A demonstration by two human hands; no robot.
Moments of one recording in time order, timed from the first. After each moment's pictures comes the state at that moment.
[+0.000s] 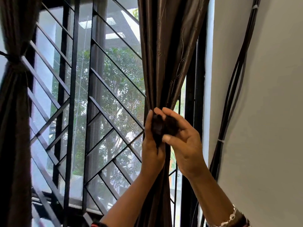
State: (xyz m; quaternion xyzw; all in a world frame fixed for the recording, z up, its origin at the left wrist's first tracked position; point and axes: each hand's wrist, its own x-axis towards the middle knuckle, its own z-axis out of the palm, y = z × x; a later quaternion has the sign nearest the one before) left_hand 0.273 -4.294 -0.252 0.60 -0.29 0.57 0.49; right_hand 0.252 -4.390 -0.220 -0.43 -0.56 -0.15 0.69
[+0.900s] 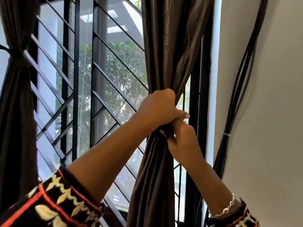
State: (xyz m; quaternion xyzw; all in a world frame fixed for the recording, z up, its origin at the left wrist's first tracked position) left_hand 0.211 -4.299 -0.131 0.92 -0.06 0.36 0.13; right_hand 0.271 -4.378 -0.224 -0.62 -0.47 -0.45 0.43
